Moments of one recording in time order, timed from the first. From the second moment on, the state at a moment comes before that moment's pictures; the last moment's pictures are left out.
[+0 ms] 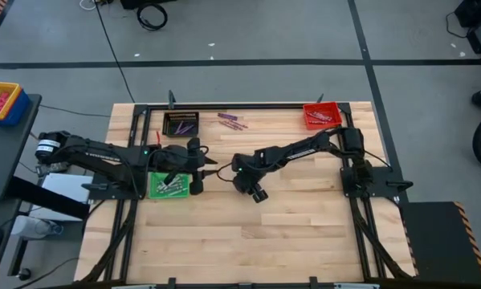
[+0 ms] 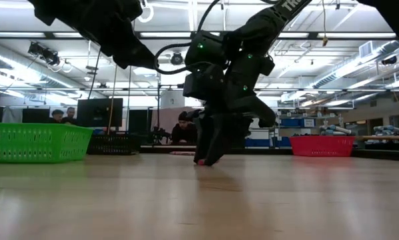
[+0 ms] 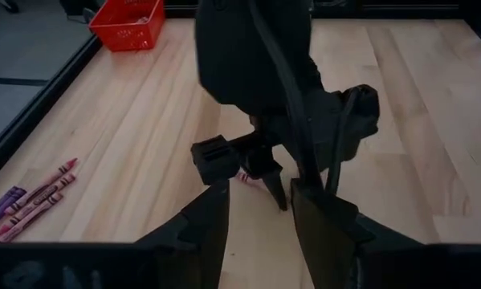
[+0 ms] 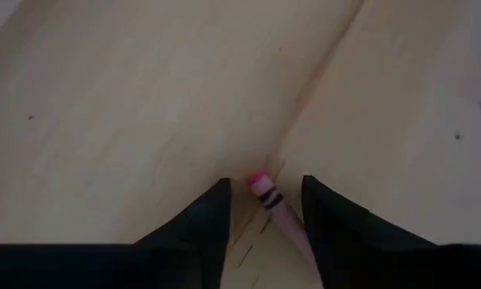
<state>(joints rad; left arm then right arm) -0.05 1.10 0.65 -0.03 -0.18 -0.04 -0.06 2.06 1.29 -0.38 -0.21 -0.54</state>
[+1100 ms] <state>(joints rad) -0.05 1.10 0.65 -0.03 -0.17 -0.03 -0.28 1.54 1.29 -0.91 0.32 -0.14</state>
